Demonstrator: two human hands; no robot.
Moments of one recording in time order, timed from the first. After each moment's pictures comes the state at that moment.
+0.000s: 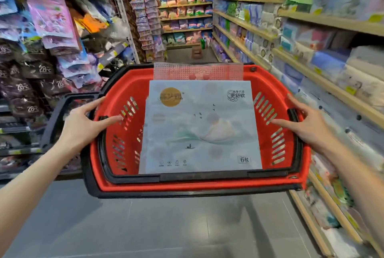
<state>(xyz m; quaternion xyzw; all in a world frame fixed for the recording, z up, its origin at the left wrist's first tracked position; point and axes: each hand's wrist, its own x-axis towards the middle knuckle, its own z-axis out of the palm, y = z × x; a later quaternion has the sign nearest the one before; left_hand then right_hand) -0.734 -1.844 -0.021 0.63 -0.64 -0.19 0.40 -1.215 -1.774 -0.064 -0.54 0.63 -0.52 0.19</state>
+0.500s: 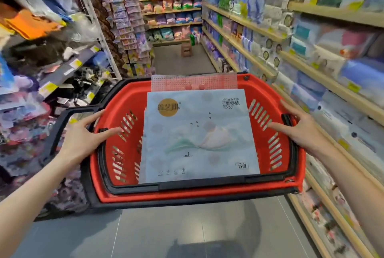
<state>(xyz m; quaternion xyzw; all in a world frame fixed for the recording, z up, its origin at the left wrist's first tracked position) -0.800 -2.165 -0.071 0.62 -0.66 -0.22 0.37 -1.272 -2.068 -0.096 -0.53 0.66 -0.49 0.21</state>
